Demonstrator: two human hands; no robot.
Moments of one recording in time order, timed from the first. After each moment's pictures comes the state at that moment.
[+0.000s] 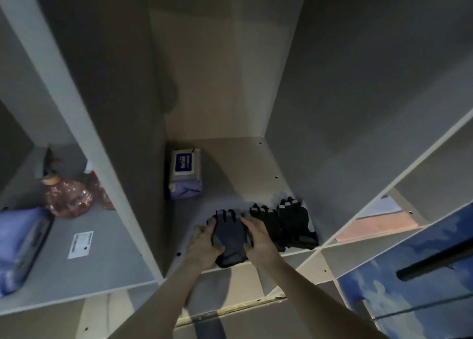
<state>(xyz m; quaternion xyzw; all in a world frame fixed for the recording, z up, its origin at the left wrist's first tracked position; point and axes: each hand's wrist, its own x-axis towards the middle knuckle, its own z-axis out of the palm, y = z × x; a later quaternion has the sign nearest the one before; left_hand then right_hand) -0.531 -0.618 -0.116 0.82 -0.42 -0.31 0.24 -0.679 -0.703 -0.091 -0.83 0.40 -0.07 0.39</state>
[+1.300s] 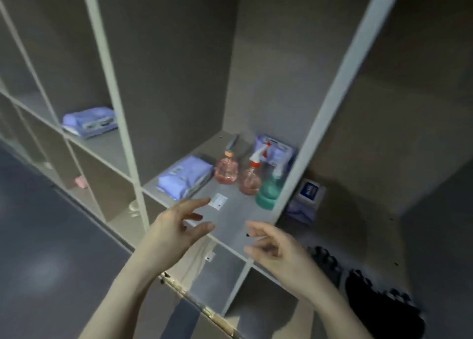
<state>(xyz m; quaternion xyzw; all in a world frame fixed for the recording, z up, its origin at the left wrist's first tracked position) -0.536 -0.349 0.058 0.84 -0.16 -0.05 0.51 -0.611 -0.570 0.059 -0.88 0.05 0.05 0.46</state>
